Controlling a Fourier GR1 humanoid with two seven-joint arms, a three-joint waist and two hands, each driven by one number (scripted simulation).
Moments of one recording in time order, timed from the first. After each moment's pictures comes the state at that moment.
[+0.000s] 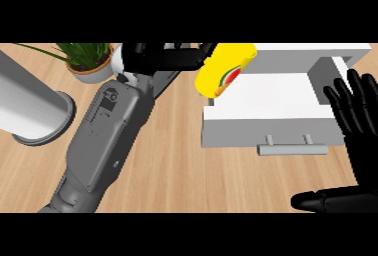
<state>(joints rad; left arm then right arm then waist) -0.93 0.00 -0.03 -1.13 0.20 0.21 -0.16 -0.08 -0.10 -0.09 -2.08 -0.17 0.15 0.17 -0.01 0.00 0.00</state>
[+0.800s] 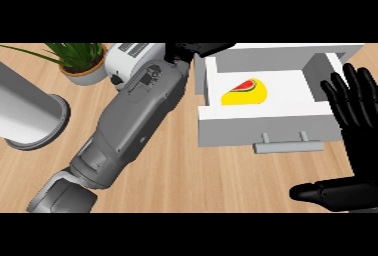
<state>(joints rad) -1.21 0.00 -0.18 -0.65 0.39 0.36 -0.31 -0.11 -0.11 -0.10 -2.03 -0.18 0.17 0.14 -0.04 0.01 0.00</state>
